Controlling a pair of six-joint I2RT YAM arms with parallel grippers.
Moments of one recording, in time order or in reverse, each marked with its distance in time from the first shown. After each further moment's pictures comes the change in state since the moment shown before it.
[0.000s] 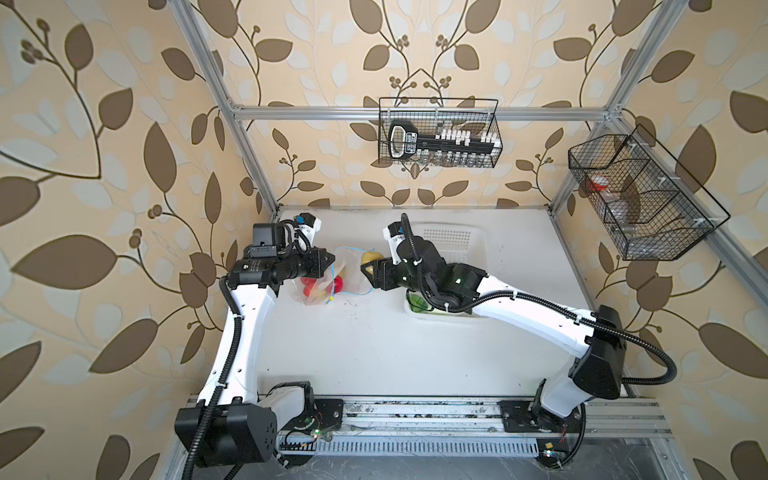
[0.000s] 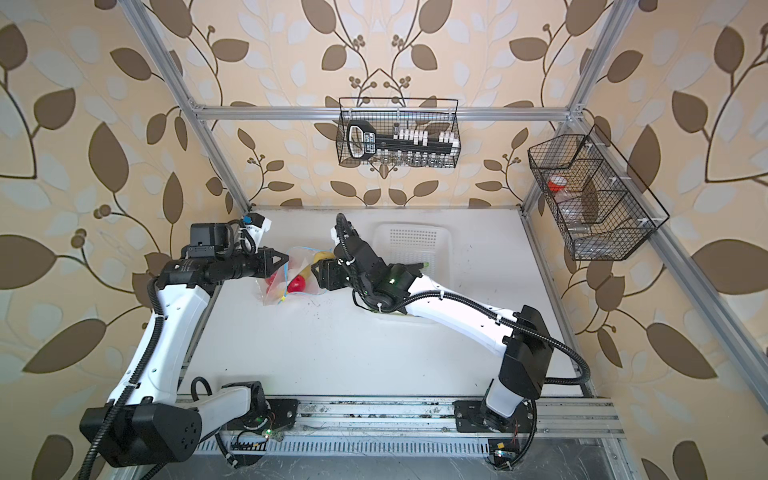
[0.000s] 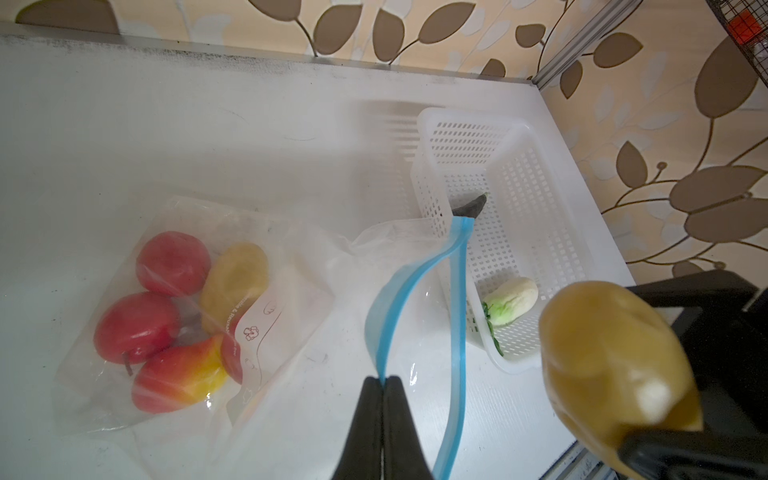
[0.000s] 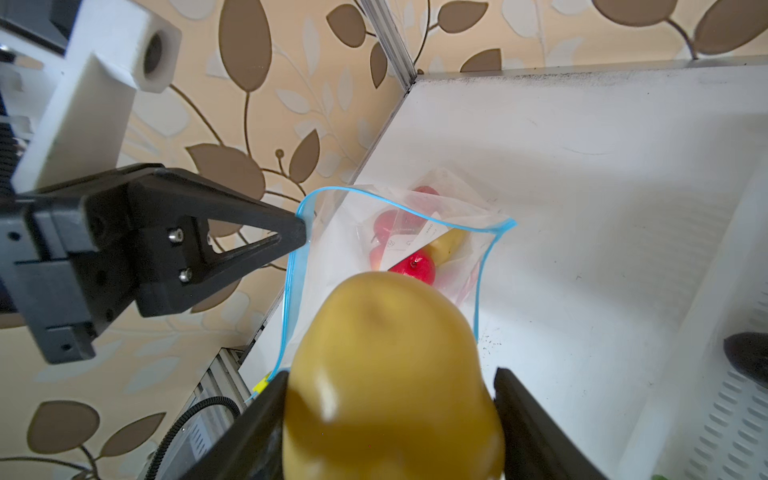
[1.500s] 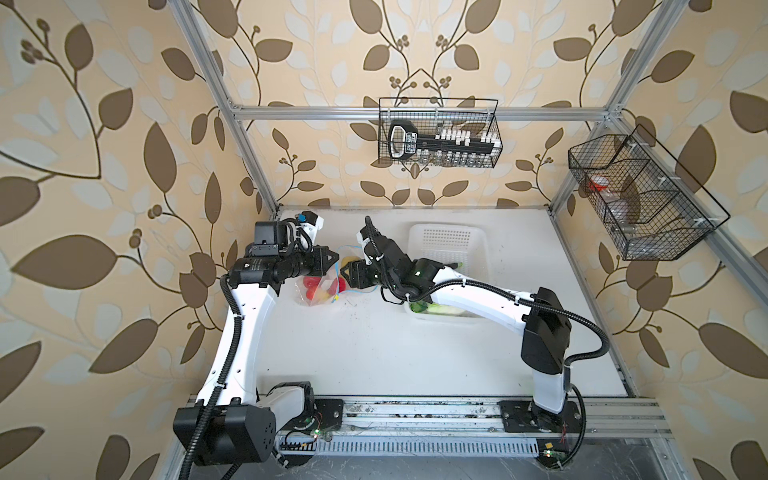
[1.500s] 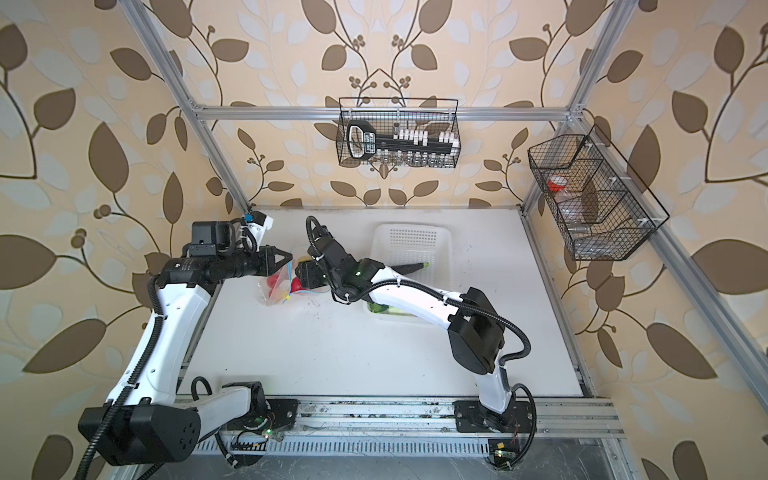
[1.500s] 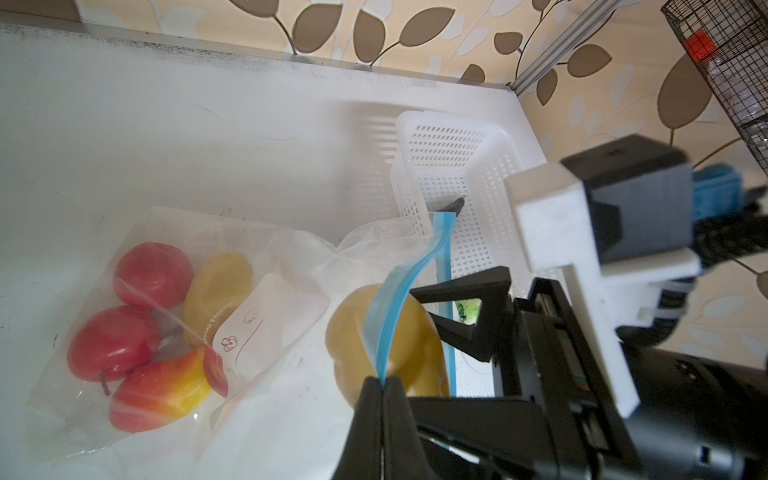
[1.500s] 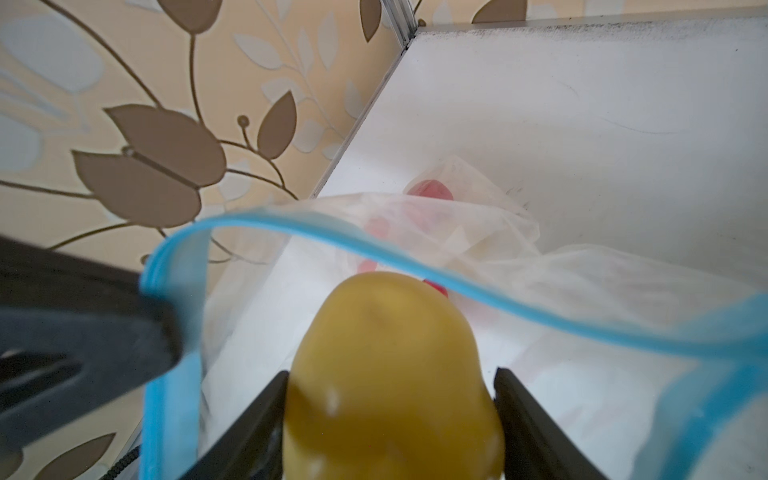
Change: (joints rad) left arm -0.029 0.002 0.011 0.000 0.029 -0.053; right arm -0.005 0.308 0.230 -0.005 -0.026 -0.020
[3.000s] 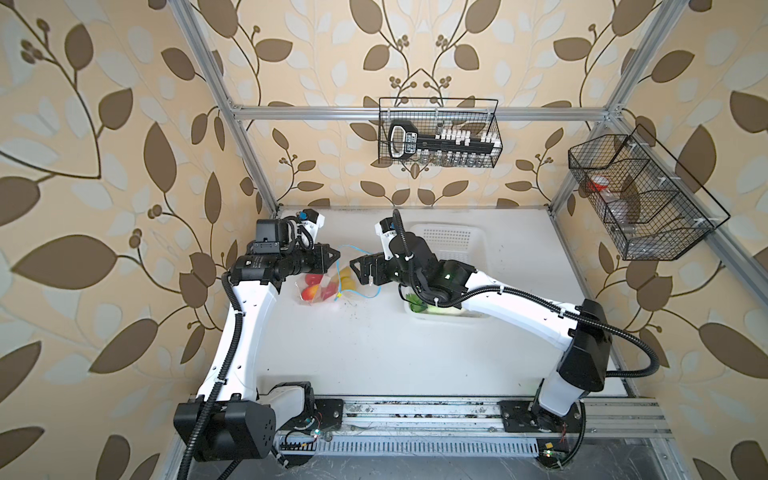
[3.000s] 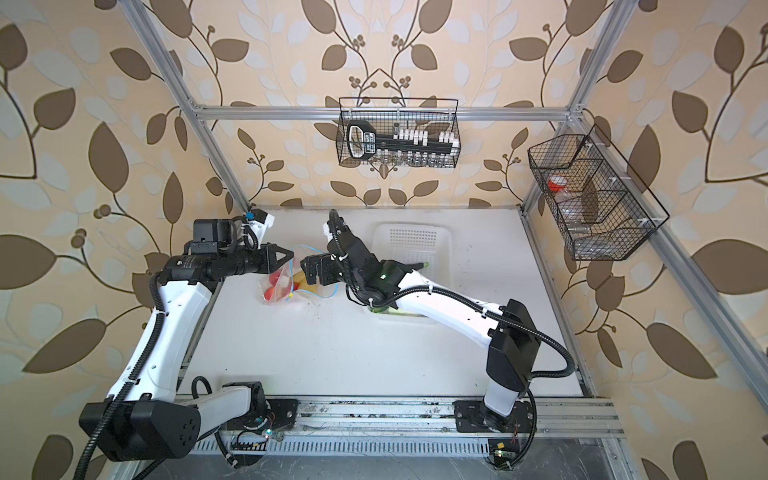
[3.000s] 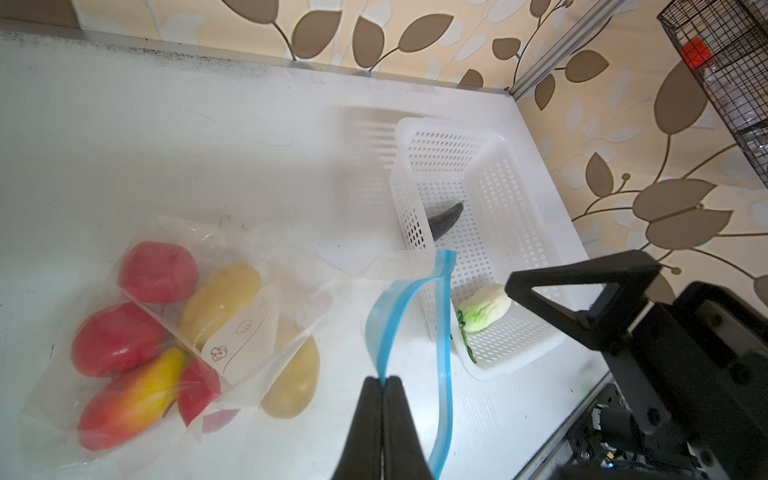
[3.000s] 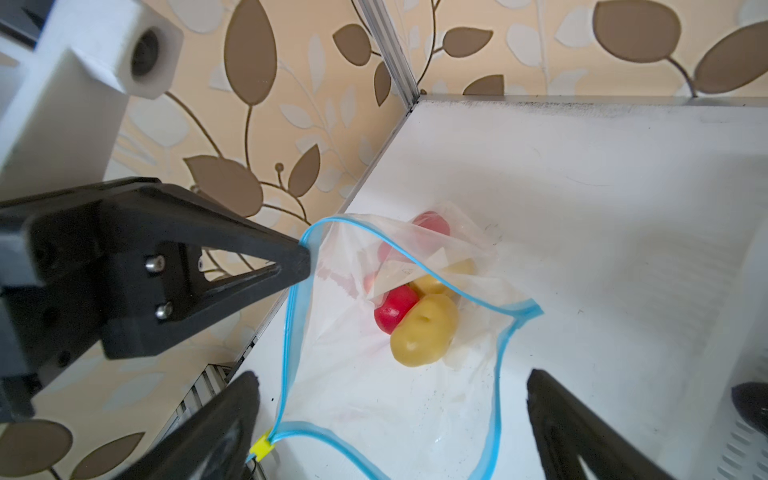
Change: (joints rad) left arm -0.006 0.018 0.011 0.018 0.001 -0.012; right arm -0.016 -0.282 -0.216 0.051 0.043 -0.028
